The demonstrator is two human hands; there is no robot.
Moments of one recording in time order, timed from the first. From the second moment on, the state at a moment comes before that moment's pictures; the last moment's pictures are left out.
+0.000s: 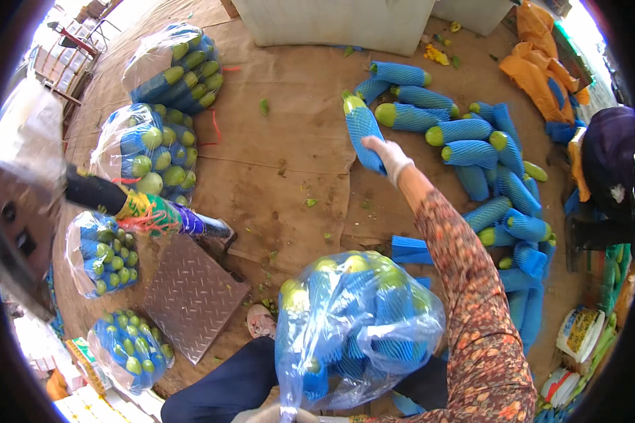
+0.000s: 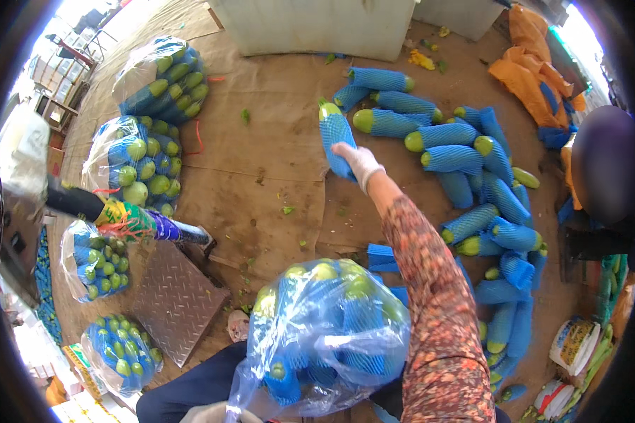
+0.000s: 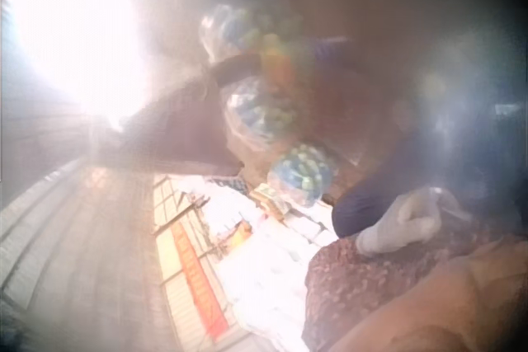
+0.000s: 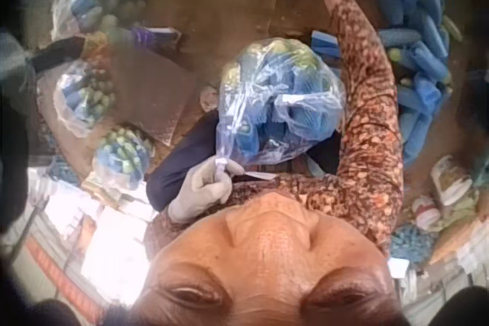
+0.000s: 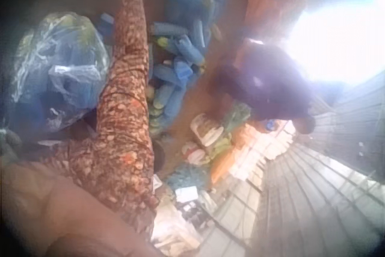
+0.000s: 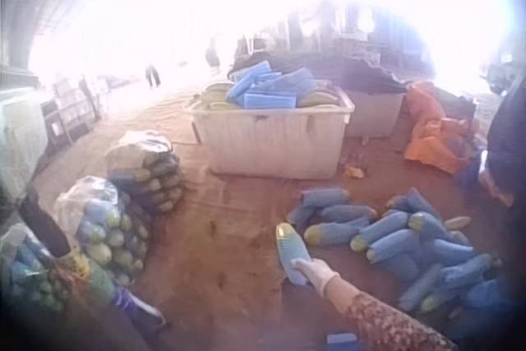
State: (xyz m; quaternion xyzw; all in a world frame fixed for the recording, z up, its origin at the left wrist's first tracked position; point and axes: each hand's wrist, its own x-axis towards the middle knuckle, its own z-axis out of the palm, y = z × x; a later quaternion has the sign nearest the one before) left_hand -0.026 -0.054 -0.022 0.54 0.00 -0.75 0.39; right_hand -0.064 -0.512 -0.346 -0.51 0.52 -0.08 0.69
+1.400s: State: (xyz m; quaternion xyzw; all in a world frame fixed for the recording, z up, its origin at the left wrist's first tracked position) left_hand -0.067 0.008 -0.028 0.58 -0.16 -0.58 0.55; right_hand -0.410 -0.385 -0.173 -0.67 0.49 -0.15 0.54
